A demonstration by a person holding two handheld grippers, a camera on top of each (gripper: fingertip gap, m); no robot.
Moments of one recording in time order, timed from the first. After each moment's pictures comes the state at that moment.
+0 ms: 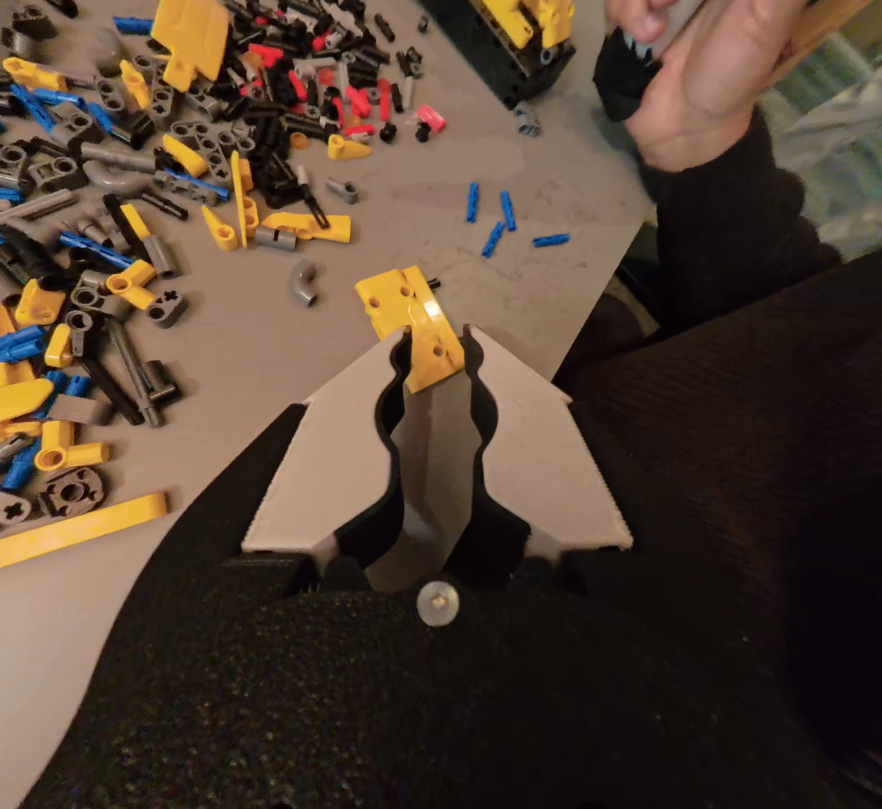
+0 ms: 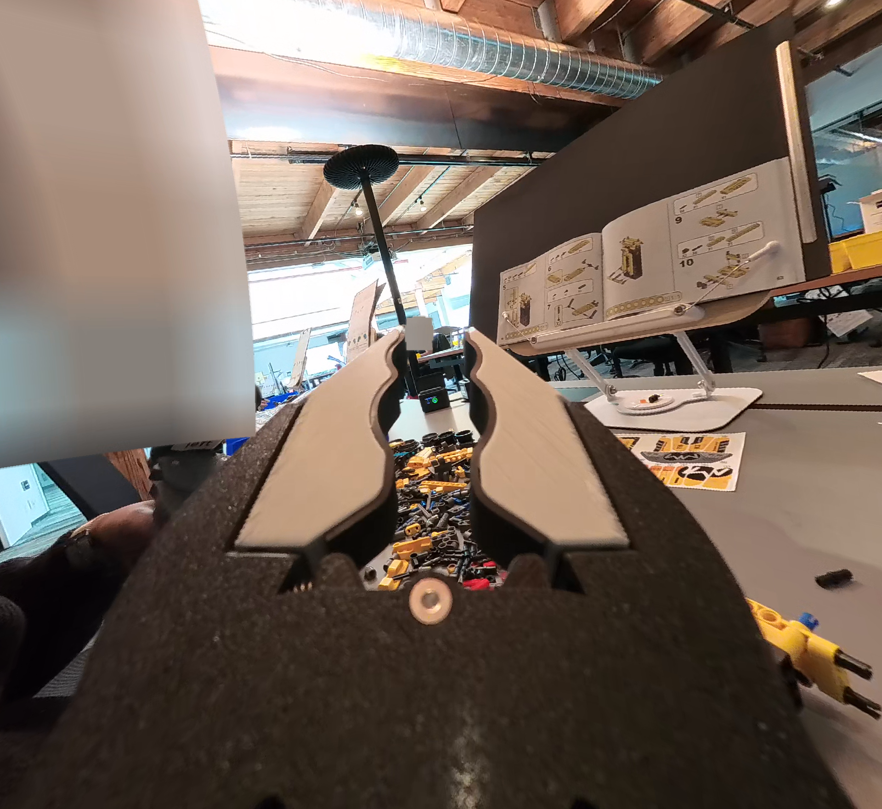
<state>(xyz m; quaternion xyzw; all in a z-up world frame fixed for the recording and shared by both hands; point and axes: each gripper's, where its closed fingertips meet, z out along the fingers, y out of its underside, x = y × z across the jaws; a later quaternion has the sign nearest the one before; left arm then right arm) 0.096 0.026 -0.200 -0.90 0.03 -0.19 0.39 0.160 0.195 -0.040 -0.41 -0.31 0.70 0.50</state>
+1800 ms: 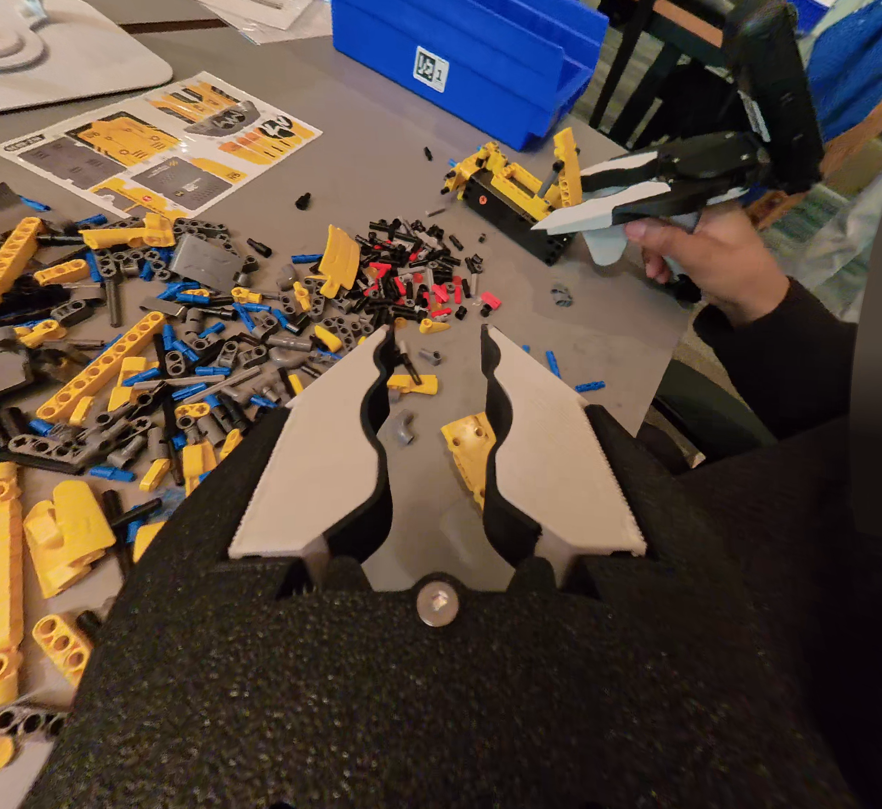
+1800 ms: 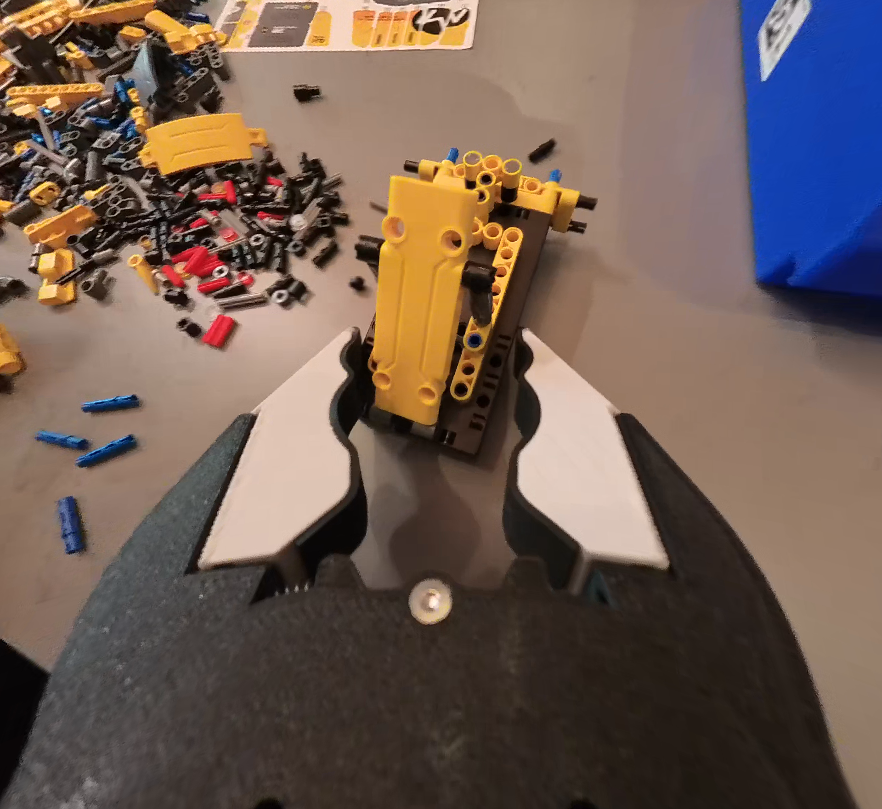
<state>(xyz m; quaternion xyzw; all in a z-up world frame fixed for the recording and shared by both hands) 0.048 0.070 -0.139 -0.84 0.00 -0.16 0.53 0.182 0.252 -0.206 -0.77 -0.46 0.27 0.36</state>
